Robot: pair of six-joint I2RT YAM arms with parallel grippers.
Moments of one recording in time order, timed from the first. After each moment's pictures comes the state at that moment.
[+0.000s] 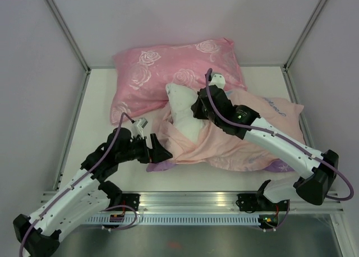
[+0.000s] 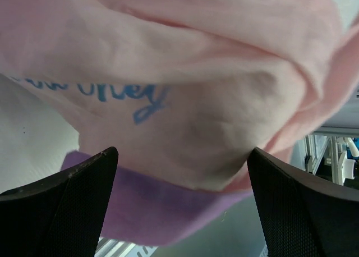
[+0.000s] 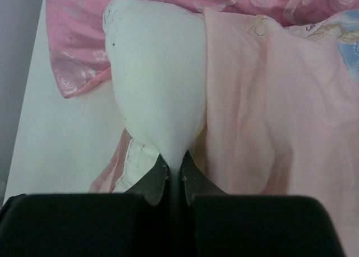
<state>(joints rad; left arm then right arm) -0.62 0.64 0.59 -0.47 0.37 -0.72 0.85 1.40 1.36 -0.52 0.40 0.69</state>
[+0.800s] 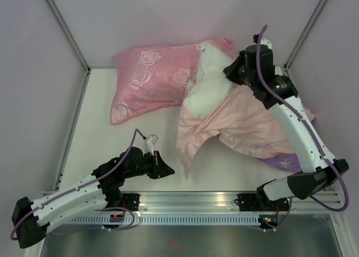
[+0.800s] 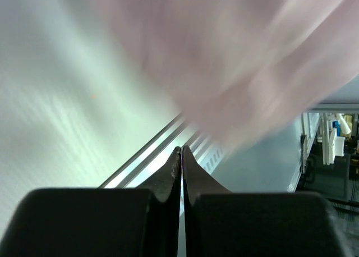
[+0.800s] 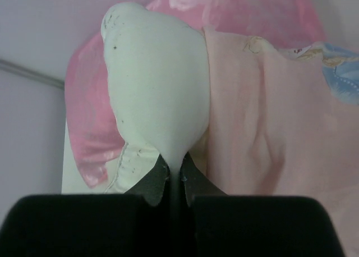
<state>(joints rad) -0.93 0.62 0.35 -0.18 0.18 -0.90 0.45 1.42 1.68 -0.70 0.20 0.68</state>
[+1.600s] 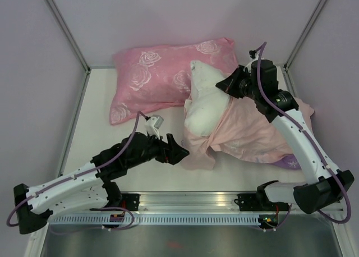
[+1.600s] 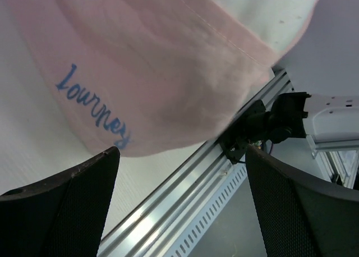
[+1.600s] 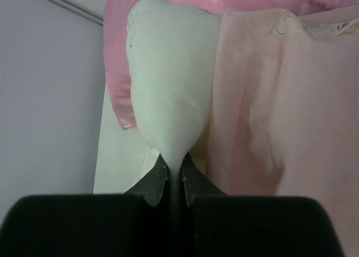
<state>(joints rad) -1.04 0.79 0.71 -0.28 -0.08 -0.75 0.35 1.30 1.41 -0.52 -0.15 0.72</state>
